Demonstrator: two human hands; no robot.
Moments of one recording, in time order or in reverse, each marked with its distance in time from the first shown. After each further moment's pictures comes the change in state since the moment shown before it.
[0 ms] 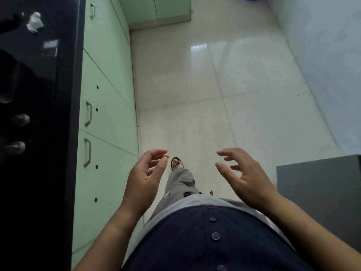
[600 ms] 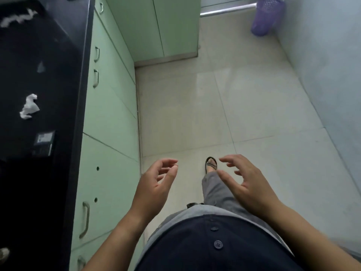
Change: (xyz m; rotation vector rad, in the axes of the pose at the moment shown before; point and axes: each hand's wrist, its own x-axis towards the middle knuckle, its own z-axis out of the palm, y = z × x) left_hand 0.343 0.111 -0.017 0.120 -0.041 0.014; right_hand 0.353 -0.052 -0.074 -0.033 0.026 -0.060
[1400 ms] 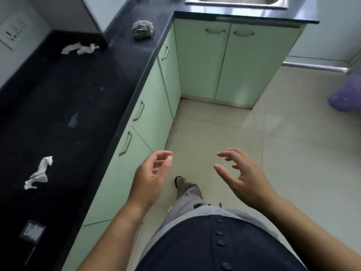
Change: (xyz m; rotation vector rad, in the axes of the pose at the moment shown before) left_hand 0.395 0.084 -0.133 -0.145 0.418 -0.126; right_hand 0.501 -0.106 -0.023 -0.130 -0.275 -0.303
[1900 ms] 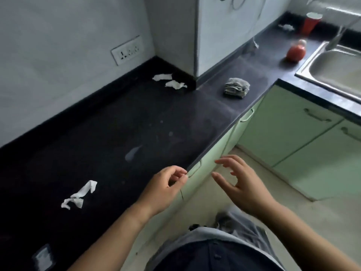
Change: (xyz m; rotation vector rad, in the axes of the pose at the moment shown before) left_hand 0.191 0.012 -0.132 0.072 0.218 -0.134; right_hand 0.310 -0.132 0.047 -0.136 -0.353 -0.454
